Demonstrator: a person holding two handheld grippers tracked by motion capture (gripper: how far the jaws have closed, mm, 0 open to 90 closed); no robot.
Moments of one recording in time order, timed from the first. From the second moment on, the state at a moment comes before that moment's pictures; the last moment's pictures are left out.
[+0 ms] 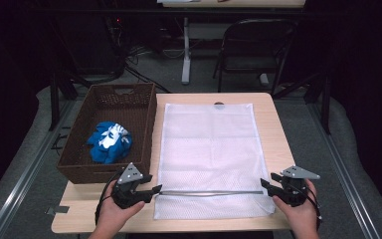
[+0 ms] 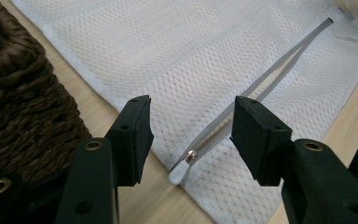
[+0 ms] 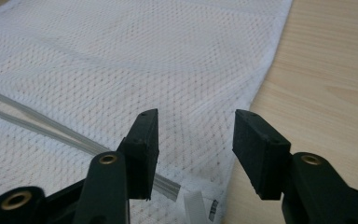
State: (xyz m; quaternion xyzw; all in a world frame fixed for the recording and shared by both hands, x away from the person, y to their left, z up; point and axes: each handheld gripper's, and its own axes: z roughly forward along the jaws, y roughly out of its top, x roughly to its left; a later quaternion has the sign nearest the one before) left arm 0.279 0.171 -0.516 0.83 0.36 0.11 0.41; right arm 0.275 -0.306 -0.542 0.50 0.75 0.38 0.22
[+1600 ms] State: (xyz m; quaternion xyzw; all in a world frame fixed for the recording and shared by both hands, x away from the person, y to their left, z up) left arm 0.321 0.236 -0.449 0.78 0.45 0.17 0.40; right arm 0.287 -0.276 -0.545 0.44 0.79 0.39 0.20
